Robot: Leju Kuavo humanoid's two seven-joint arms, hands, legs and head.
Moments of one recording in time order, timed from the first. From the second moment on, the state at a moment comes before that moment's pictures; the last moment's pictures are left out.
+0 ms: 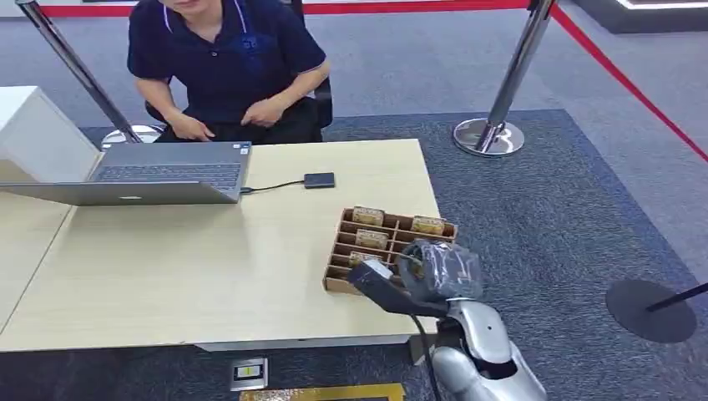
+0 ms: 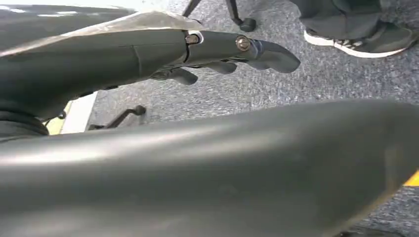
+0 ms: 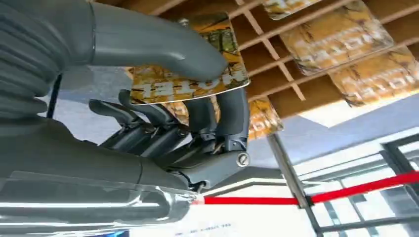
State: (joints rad) left arm -0.05 -0.23 0.81 -0.18 -1.25 0.58 -0.07; right arm -0.10 0.06 0.38 -1.30 1.20 -0.22 0.05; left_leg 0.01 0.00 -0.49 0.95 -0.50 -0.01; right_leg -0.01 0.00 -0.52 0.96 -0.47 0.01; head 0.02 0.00
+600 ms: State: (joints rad) left arm -0.05 -0.23 0.81 -0.18 -1.28 0.58 -0.06; right arm -0.43 0.14 0.50 -1.18 1.10 -0.19 0.01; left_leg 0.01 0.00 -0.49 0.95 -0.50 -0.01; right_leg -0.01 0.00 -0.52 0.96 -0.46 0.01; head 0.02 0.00
